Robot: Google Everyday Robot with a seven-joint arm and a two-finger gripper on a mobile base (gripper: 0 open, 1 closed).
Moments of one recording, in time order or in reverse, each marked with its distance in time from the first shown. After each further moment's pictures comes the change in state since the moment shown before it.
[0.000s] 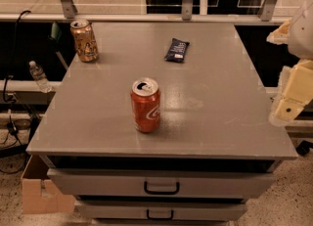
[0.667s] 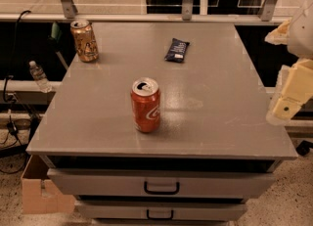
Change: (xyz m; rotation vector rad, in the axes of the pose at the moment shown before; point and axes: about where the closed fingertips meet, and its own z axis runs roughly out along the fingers) arm -0.003 0.000 0.001 -0.009 -0.034 0.009
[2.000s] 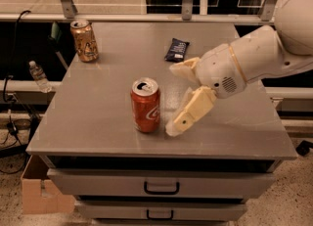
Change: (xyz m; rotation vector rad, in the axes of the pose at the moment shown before) arm -0.160 0.049 0.097 -0.323 -0.700 0.001
